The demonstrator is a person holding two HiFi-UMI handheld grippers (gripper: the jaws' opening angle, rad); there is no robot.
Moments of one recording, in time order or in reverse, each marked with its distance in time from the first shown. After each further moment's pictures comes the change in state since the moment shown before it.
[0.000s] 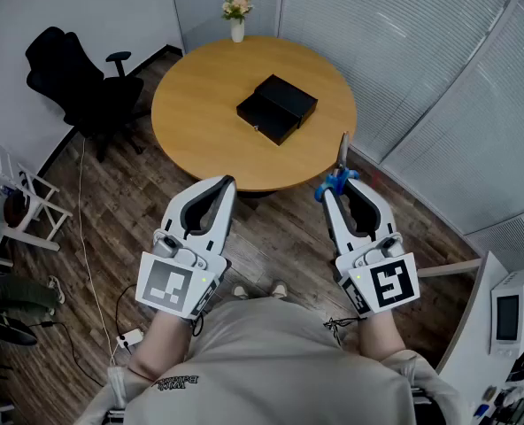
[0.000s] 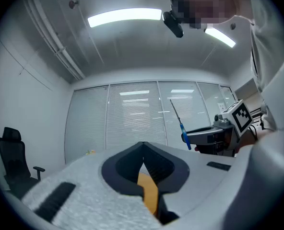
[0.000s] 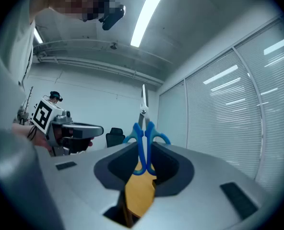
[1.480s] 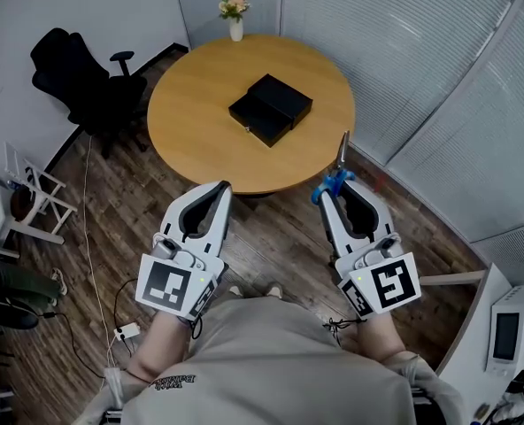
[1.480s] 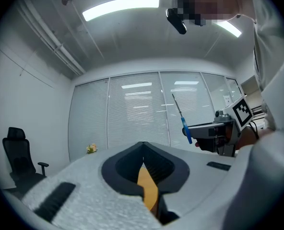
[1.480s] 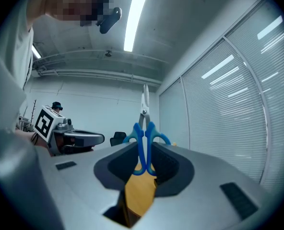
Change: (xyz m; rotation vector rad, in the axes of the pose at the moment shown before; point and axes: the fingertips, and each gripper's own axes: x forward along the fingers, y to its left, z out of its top) left arm 0.050 -0.041 -0.020 0.003 0.089 0.058; right arm -0.015 -0.066 -0.016 0.092 -0.027 0.068
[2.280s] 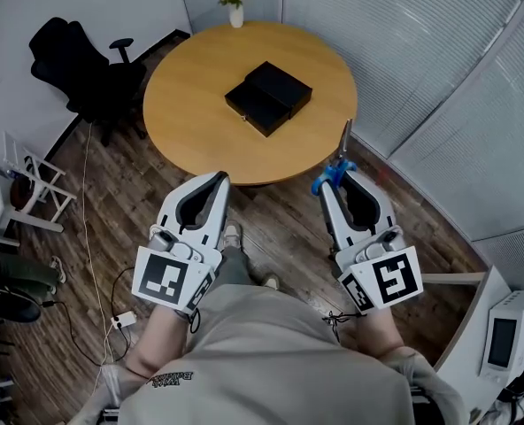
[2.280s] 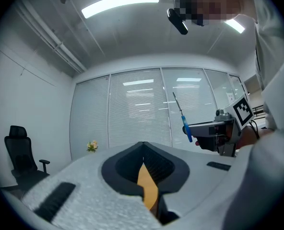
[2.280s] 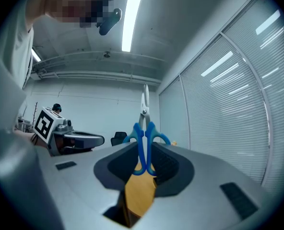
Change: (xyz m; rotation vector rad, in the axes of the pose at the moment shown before) left arm 0.025 -0.017 -0.019 -0.004 0.031 0.025; right arm -0.004 -0.031 -0.018 0.022 -0.001 0.019
